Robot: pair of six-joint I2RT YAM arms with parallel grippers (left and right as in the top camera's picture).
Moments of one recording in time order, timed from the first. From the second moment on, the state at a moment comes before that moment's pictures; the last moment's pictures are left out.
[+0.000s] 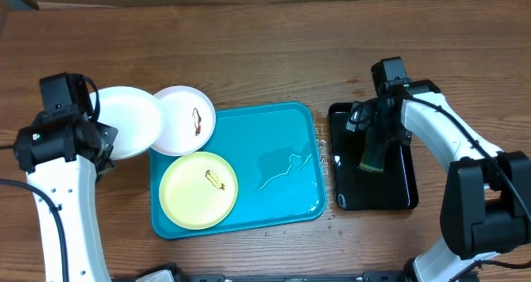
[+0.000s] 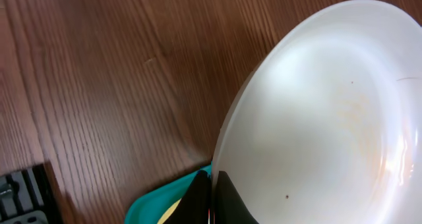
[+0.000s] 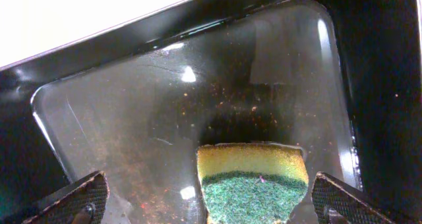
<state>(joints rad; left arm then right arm) 0.30 1.32 1.33 -1.25 -0.31 -0.97 0.16 1.81 1.21 -0.80 0.02 0.45</state>
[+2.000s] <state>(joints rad) 0.35 1.76 1.57 -1.12 0.11 -0.20 0.16 1.81 1.21 -0.80 0.02 0.45</state>
